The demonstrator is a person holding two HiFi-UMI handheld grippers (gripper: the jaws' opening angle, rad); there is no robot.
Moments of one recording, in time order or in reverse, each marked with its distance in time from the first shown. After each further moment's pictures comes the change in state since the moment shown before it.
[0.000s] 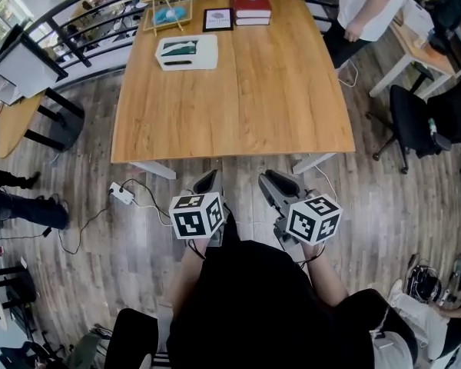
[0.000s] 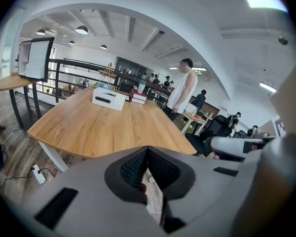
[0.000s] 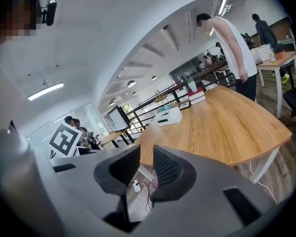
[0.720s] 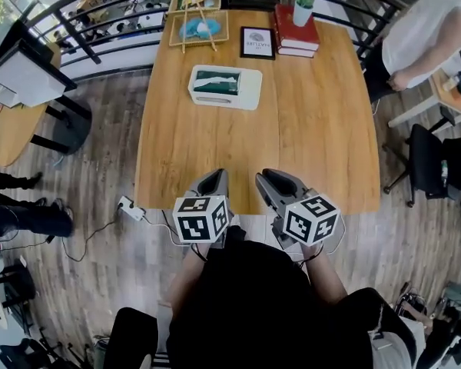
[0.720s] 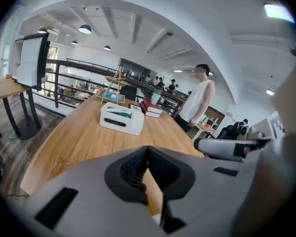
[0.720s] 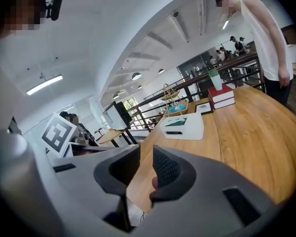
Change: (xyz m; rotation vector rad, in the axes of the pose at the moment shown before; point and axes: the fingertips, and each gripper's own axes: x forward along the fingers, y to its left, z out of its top) left arm 0.085 0.148 0.174 -0.028 -0.024 0.011; right arm 0.237 0.003 0.119 -0.071 0.080 0.047
